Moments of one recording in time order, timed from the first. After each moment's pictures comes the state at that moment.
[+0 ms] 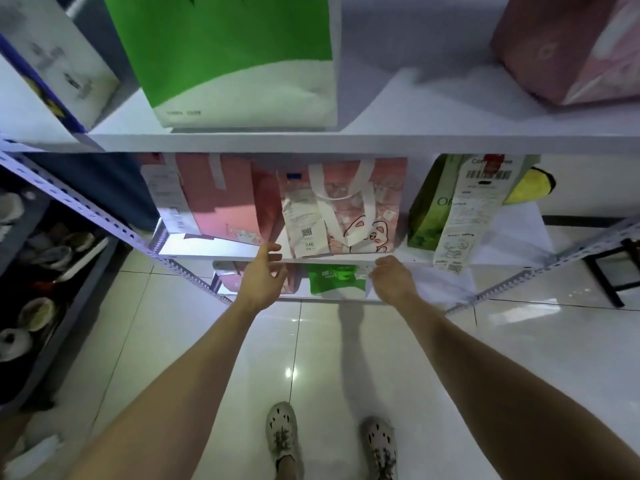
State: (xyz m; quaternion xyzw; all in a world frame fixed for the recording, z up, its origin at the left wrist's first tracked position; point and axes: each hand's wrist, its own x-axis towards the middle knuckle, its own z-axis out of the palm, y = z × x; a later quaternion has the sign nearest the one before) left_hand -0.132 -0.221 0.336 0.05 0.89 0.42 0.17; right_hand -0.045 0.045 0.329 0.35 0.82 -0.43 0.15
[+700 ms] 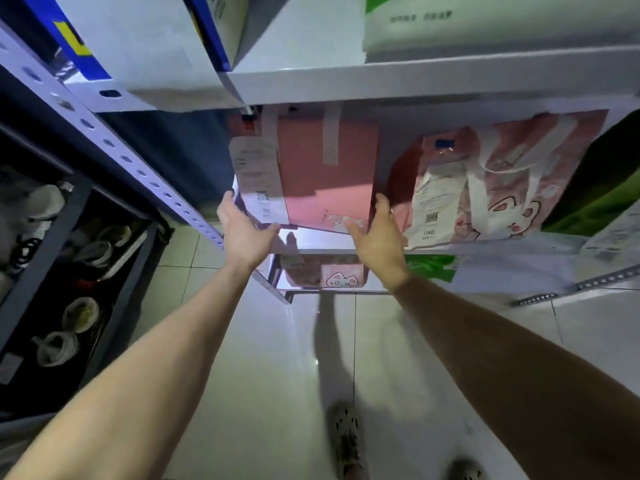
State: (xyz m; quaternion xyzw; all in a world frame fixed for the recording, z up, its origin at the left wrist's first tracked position) left_hand -0.295 -0.412 0.299 -0.04 0.90 0.42 0.04; right_hand -0.198 -0.178 0.290 0.30 0.85 -0.43 -0.02
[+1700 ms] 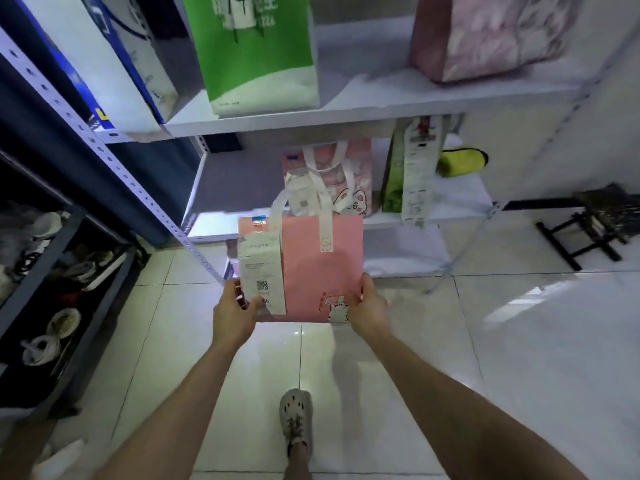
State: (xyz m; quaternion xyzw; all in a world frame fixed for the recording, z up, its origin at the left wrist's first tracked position) left_hand 0.066 -0.342 0.400 -0.04 0.89 0.44 0.12; right_hand 0.168 -0.096 0.378 0.33 0.80 -0.51 -0.01
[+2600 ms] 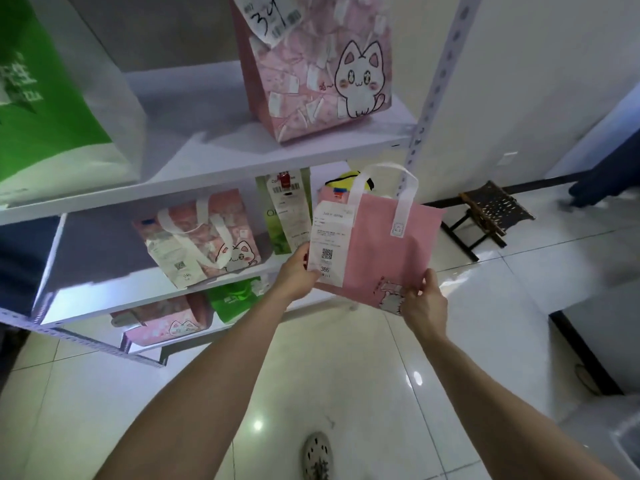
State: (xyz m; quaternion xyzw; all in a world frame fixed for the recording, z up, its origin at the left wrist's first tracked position) left_hand 0.032 0.067 0.434 0.20 0.83 0.40 0.33; right_hand 0.251 0.222 0.426 0.53 0.70 -0.44 -0.18
